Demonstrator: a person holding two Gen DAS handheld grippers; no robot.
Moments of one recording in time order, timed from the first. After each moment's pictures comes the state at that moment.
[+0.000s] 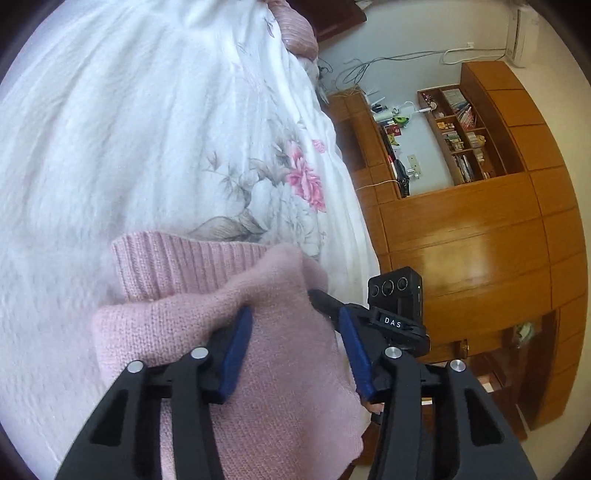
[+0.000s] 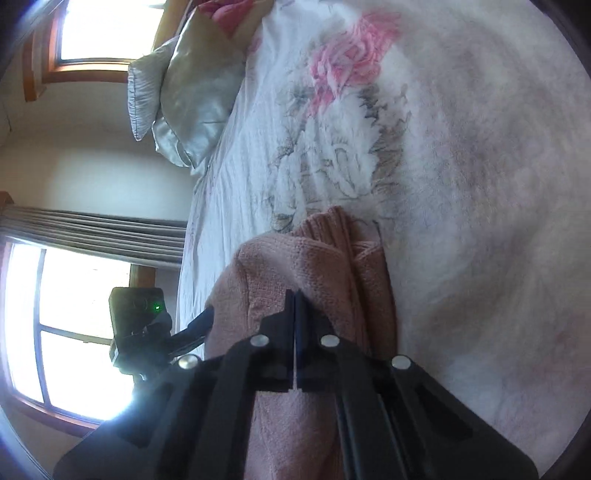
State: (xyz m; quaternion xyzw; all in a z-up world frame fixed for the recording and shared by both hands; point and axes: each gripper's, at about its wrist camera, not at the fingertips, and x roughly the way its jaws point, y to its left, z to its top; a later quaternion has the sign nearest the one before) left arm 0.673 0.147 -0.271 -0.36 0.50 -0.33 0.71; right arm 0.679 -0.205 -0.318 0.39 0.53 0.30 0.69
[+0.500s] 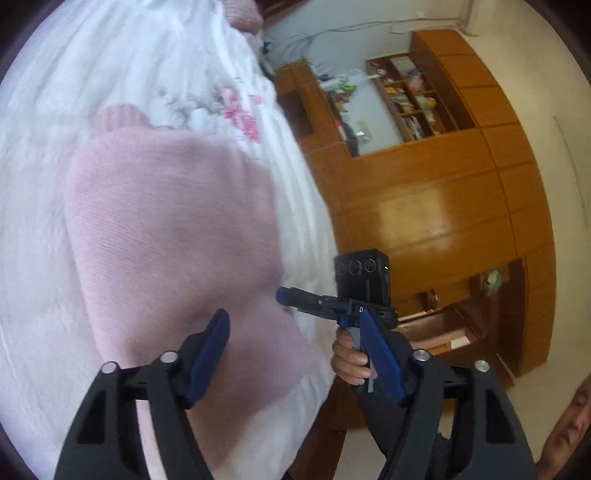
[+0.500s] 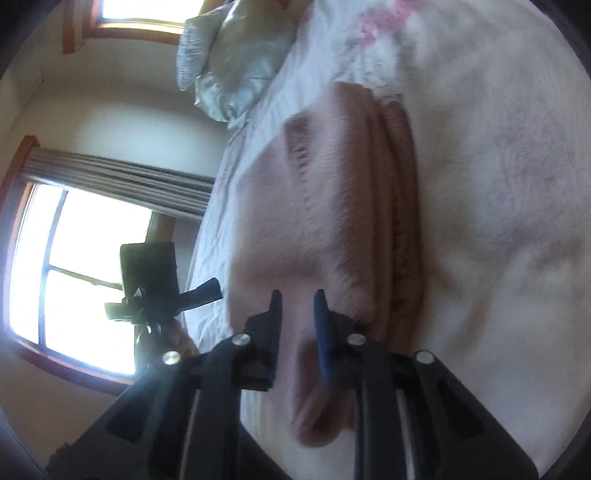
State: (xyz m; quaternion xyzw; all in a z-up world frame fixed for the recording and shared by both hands) left arm 0.559 0.134 -0.261 -0.33 0.48 -0.45 0.67; right arm 0.558 -0.198 -0.286 0.34 0.52 0.39 0.68
